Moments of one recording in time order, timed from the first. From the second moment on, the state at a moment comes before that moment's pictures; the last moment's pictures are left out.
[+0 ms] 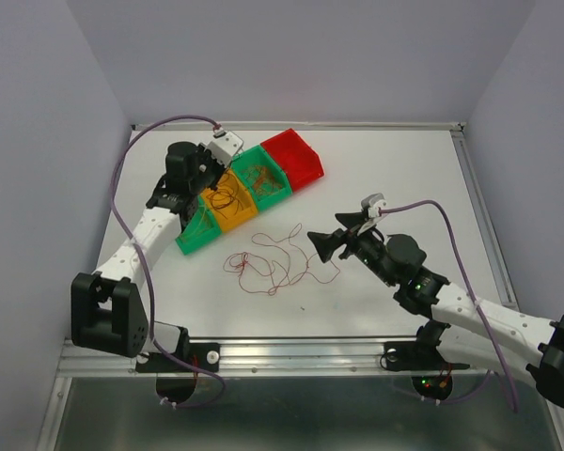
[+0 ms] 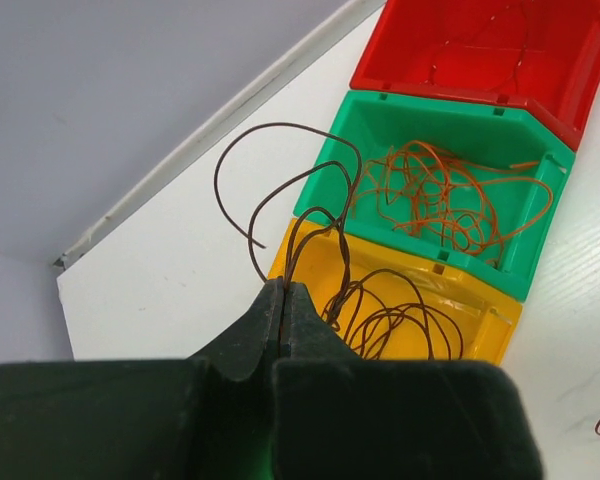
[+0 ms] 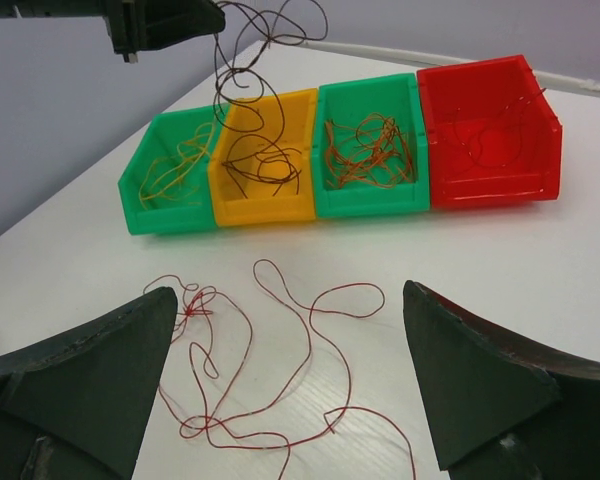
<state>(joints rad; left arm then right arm) -0.23 1.34 1.02 0.01 0.14 0.48 0.86 0.91 0.47 0.48 0.18 0.23</state>
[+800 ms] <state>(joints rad) -0.23 1.94 1.43 -0.51 0.15 0.67 0.86 0.89 0.47 0.45 0.18 0.24</state>
